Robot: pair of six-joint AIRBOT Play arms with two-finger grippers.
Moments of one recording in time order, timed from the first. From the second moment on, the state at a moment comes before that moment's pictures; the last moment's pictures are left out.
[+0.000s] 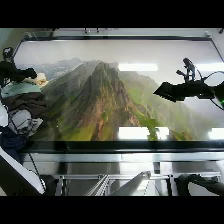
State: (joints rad) left arm 0.35 -2.16 2.04 -1.70 0.86 1.86; right arm -0.03 -1.31 1.04 -0.91 0.96 1.38
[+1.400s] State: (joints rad) left arm -0.19 -1.46 2.04 -2.41 1.20 2.15; right arm -0.15 -1.25 1.04 -0.92 0.97 1.33
